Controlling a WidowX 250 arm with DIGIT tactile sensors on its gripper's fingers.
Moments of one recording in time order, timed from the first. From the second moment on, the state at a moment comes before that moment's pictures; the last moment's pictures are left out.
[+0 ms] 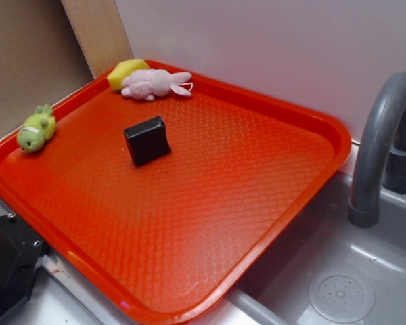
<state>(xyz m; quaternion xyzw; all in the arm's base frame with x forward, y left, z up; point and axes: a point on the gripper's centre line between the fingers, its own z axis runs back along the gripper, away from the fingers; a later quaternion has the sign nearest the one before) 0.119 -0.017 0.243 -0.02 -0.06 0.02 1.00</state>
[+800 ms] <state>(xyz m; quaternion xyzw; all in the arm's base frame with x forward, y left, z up) 0.191 0.019 0.175 0.06 -0.08 -0.01 0.99</state>
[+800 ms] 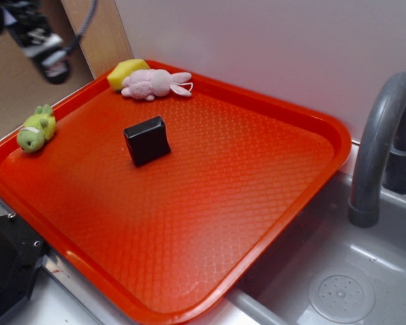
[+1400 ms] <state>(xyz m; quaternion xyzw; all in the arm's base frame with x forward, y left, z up) 0.240 -0.013 0.062 -0.02 -0.10 -0.11 0.99</state>
